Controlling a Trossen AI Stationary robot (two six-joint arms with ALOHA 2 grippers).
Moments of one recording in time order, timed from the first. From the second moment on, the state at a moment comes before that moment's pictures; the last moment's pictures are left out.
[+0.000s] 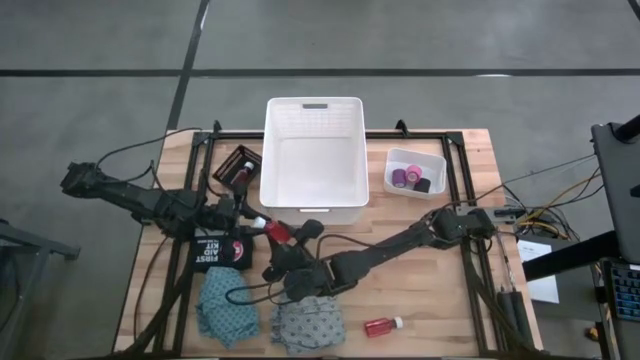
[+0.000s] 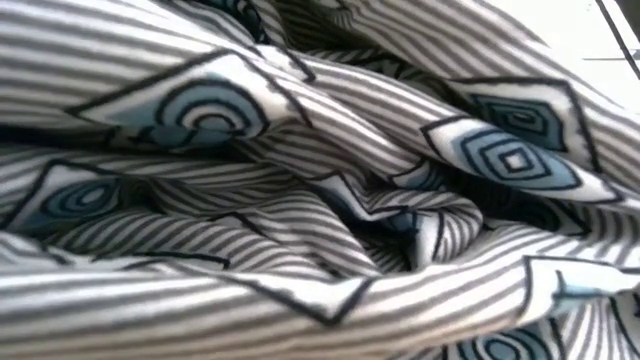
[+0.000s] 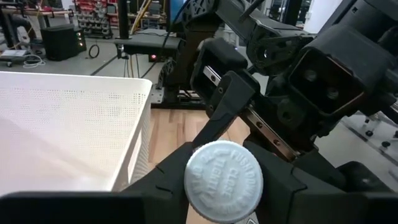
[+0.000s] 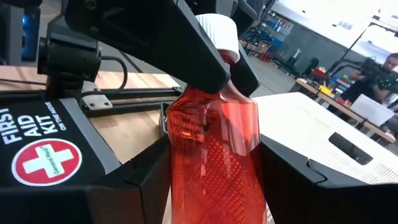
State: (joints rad) left arm -0.29 0.72 0.50 0.08 -0.18 -0.10; right arm 0.37 2.33 2.03 -0.09 1.20 -0.02
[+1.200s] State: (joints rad) left arm -0.29 0.72 0.50 0.09 -0.18 -0.10; right arm 0.36 2.33 2.03 -0.09 1.20 -0.06
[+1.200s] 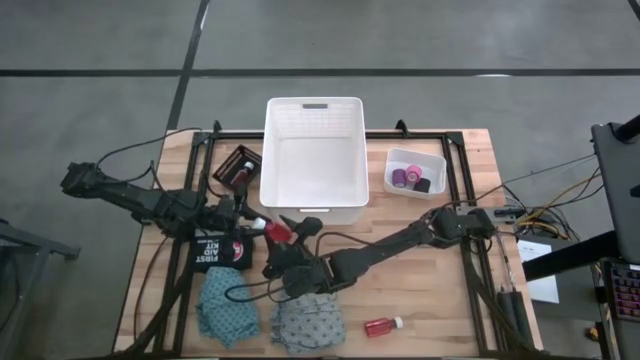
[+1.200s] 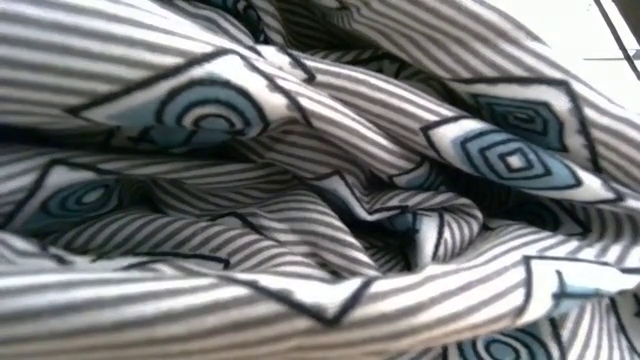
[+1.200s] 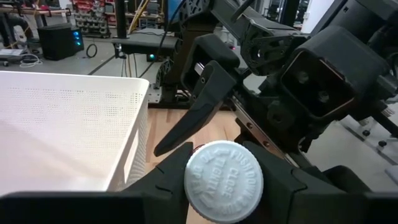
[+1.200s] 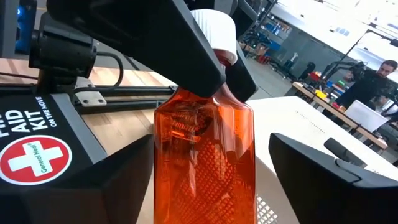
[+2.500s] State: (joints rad) left arm -0.29 0.39 0.71 -0.59 -0.85 -0.30; right arm 0.48 2.29 2.03 -0.13 1.57 -0.26
